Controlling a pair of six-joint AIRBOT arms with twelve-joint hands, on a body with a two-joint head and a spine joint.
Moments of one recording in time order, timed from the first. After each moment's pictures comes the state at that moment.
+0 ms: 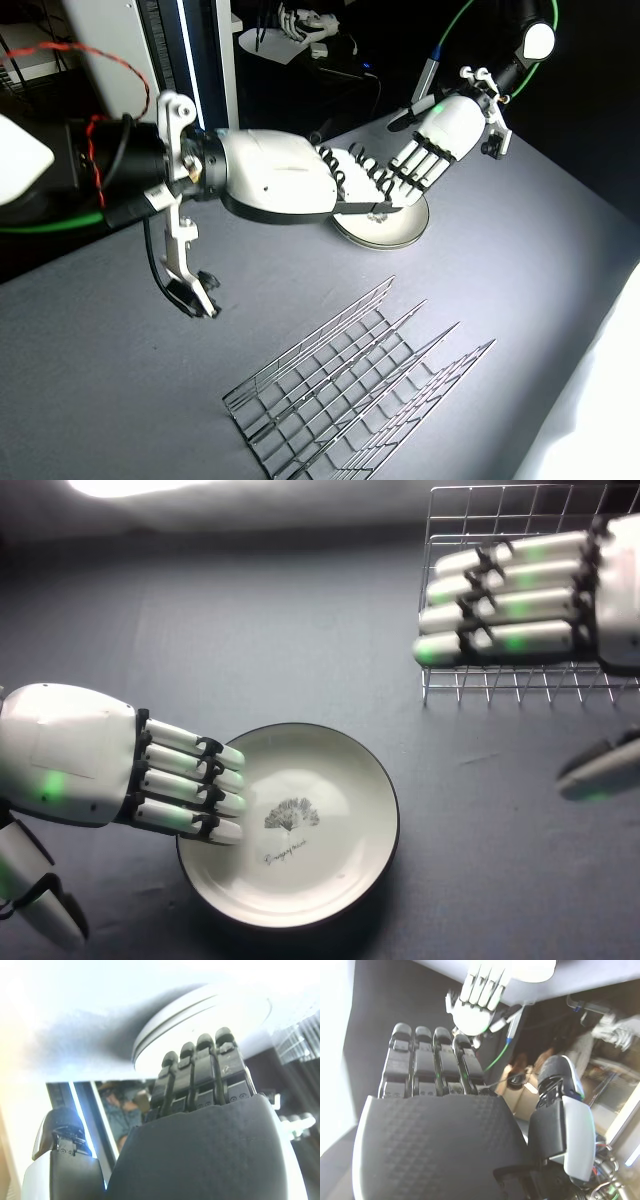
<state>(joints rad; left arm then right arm) 0.60 -1.01 1.48 1.57 -1.07 0.08 -0.36 -0.83 1.10 -1.09 0.78 -0.24</state>
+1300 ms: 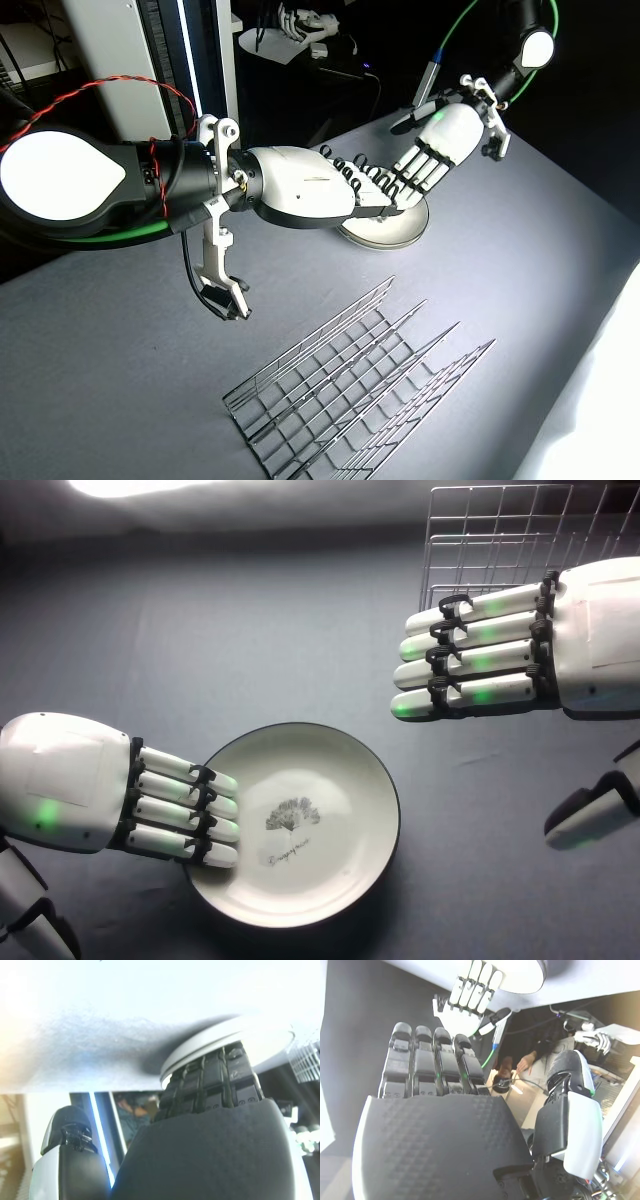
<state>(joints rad) 0.67 -1.04 1.50 1.60 -1.07 0.08 -0.40 -0.89 1.12 -1.17 0.77 -0.22</state>
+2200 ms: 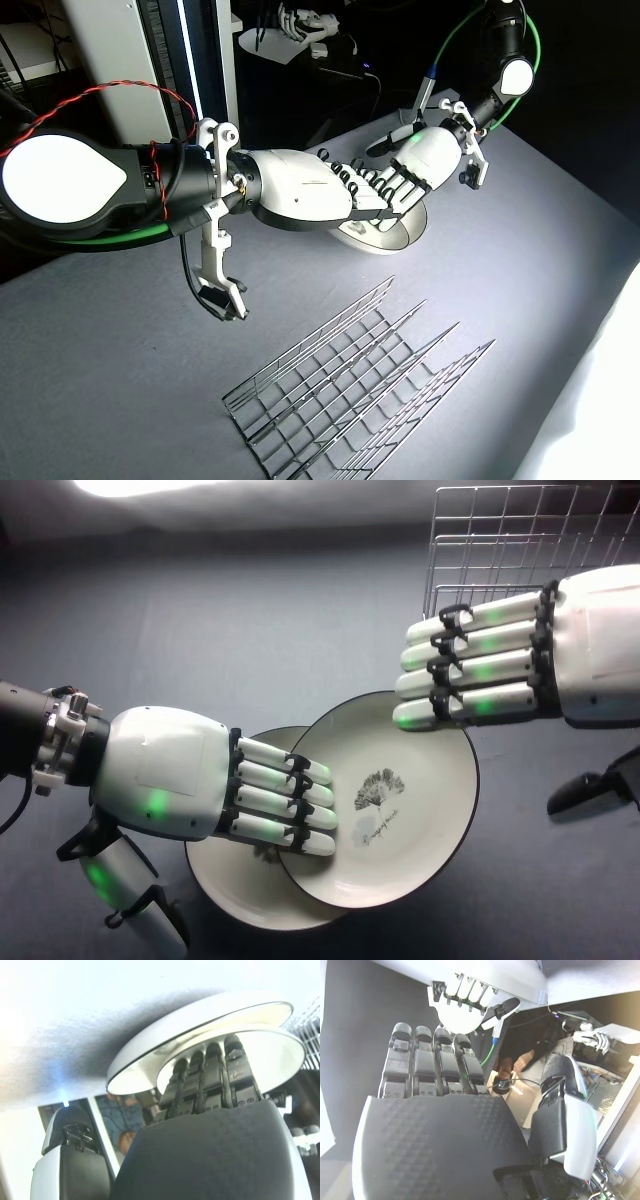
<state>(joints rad) 0.59 -1.18 1.52 1.59 -1.00 0.08 -0.40 -0.89 1.12 -1.20 0.77 -0.22</state>
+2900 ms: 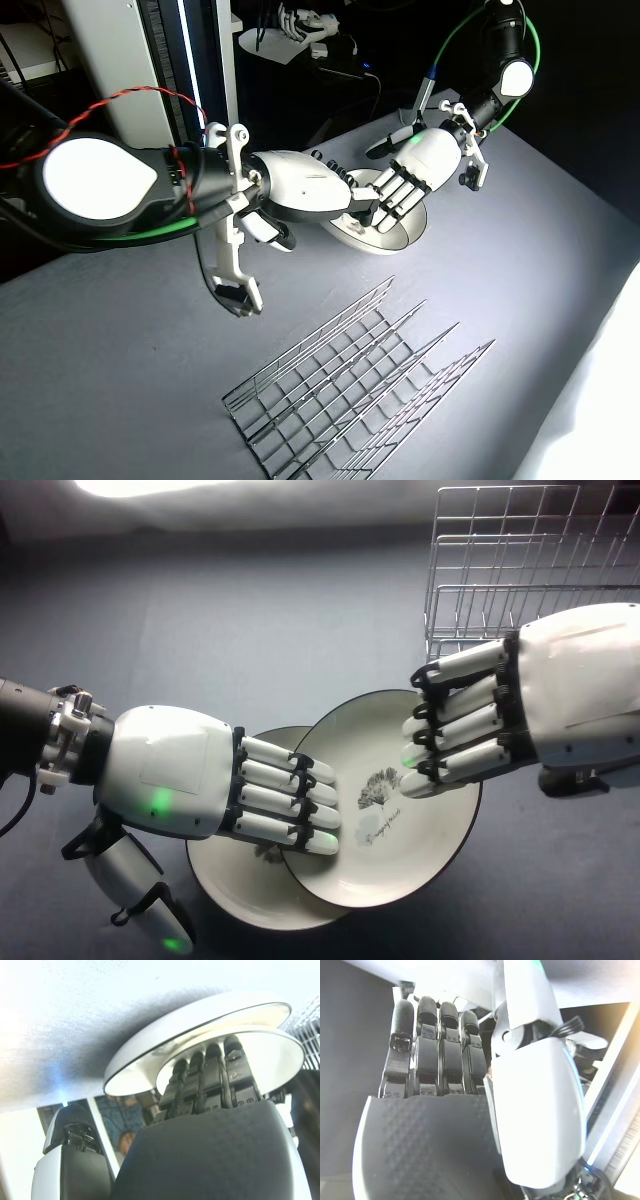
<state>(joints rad) 0.59 -1.19 1.53 1.59 -1.00 0.08 -0.40 -0.96 1.14 -1.30 0.80 -0.22</state>
